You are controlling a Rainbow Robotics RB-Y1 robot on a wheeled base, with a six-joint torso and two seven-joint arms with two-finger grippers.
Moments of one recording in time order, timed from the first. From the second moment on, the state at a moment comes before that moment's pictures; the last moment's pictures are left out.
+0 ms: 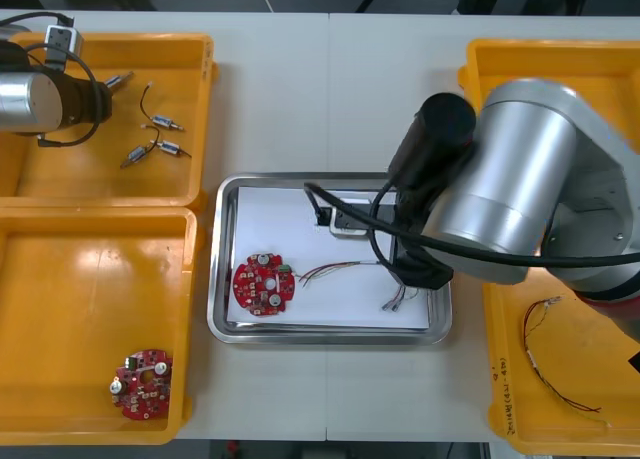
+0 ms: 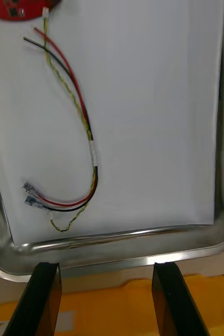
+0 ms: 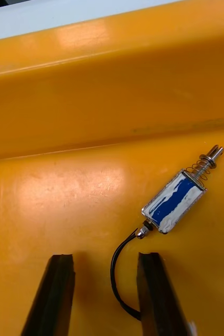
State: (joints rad) right arm -0.70 -0.56 0.62 -2.18 -0.58 1.91 1.91; left arm -0.88 0.68 -0.21 -0.73 0.66 0.57 -1.71
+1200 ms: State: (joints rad) right arm -0.53 -0.66 -0.02 -2.25 -0.58 1.92 1.91; left arm -0.88 0.74 -0.20 -0.83 0.82 0.88 -1.71
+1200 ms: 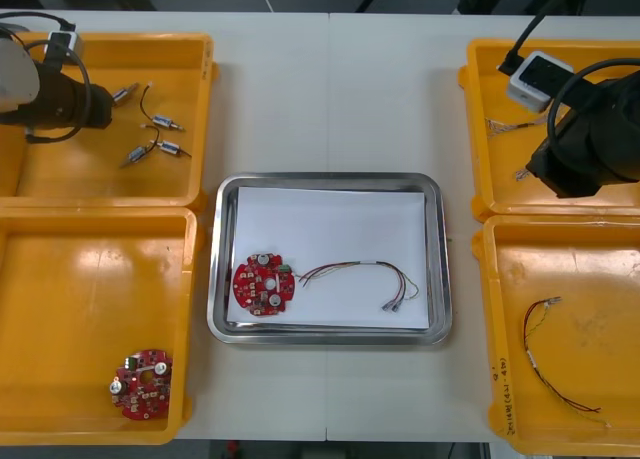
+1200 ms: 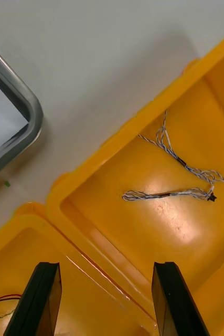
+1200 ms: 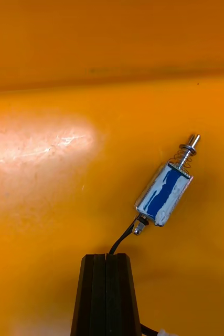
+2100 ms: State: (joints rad) right arm -0.70 -0.56 -0.16 -1.83 -0.40 1.92 1.75; left arm -0.73 0.87 -0.20 -1.04 0.94 1.08 -1.85
